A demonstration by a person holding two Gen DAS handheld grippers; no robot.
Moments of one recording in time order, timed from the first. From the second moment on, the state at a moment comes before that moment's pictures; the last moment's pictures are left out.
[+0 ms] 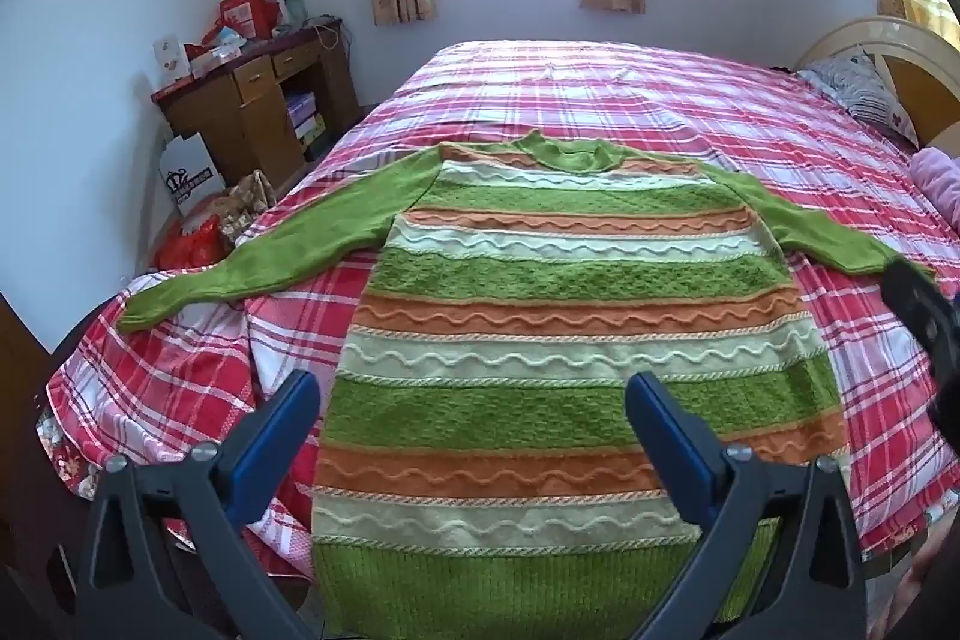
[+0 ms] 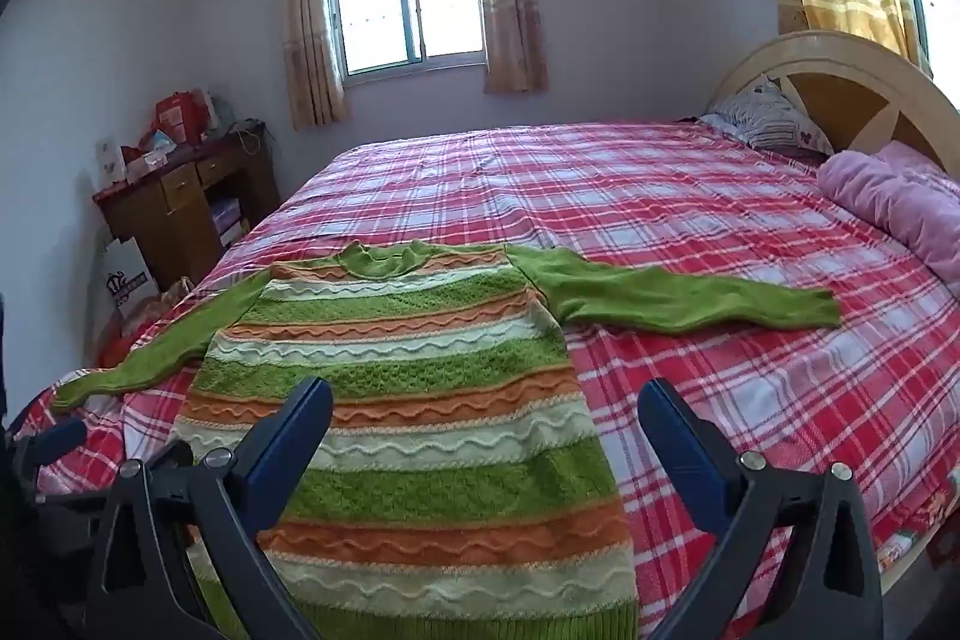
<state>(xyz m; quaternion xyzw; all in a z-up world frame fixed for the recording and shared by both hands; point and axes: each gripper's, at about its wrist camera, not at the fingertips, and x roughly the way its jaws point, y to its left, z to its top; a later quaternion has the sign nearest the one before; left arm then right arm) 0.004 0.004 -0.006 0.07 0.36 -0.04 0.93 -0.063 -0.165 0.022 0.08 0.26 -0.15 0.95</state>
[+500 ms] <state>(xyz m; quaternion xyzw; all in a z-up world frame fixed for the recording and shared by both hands) 0.008 0.021 -0.009 0.05 0.36 -0.03 0.93 -0.023 -0.127 0.020 0.05 0.28 -0.13 0.95</state>
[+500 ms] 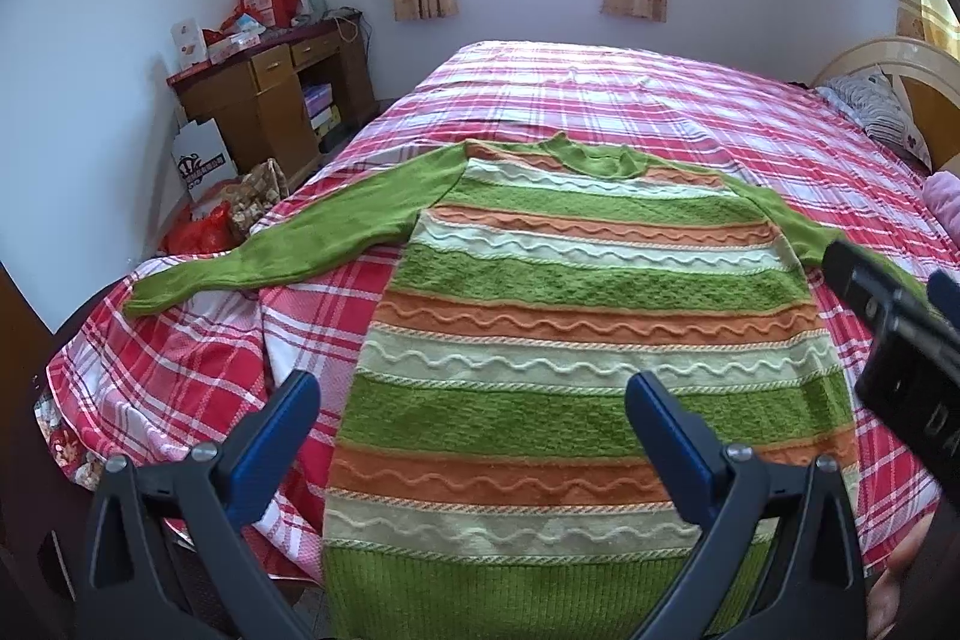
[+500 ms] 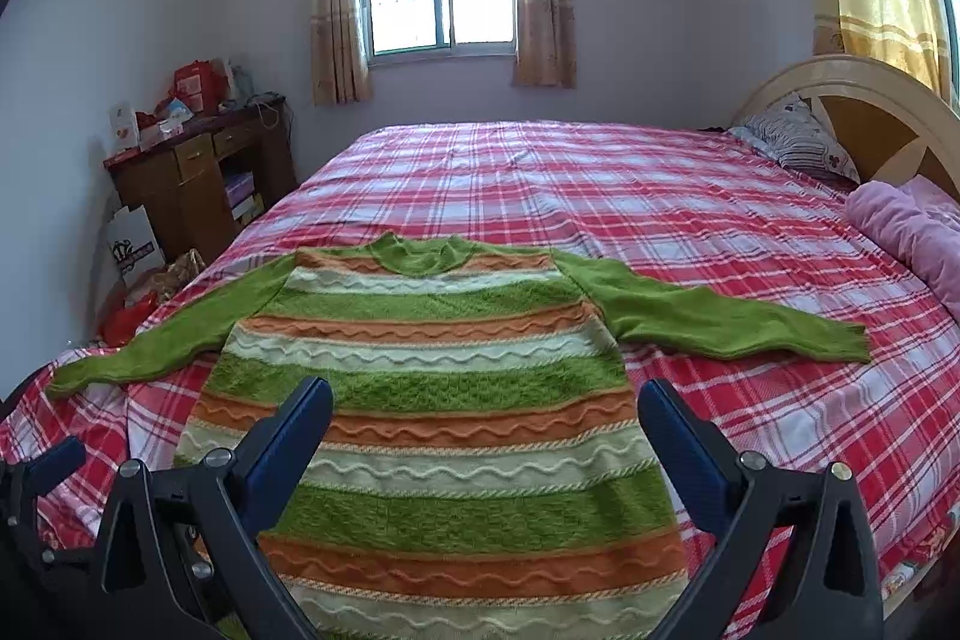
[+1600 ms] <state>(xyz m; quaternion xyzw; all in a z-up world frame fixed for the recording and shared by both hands) 0.035 0.017 -0.031 0.04 0.39 -0.02 0.92 -0.002 -0.141 -0.012 0.07 0.33 -0.13 0.93</state>
